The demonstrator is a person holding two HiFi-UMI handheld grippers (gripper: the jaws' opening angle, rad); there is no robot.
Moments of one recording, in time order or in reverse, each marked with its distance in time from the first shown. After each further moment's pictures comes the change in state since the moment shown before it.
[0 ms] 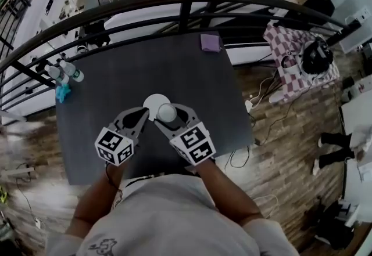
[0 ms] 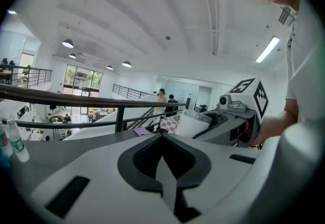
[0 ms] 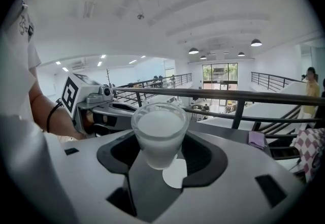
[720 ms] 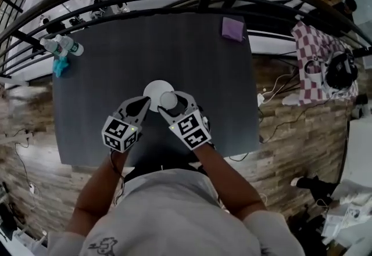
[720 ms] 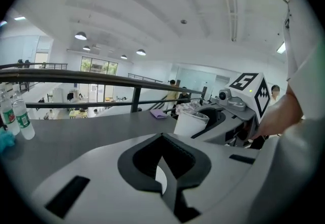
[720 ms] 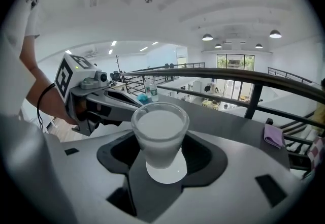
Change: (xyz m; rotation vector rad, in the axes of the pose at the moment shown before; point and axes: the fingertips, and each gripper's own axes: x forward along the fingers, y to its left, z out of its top) left arm 0.075 0.077 -0.097 -0.065 0.136 0.165; right arm 0.104 -0.076 -0.093 -0.086 0.140 0.123
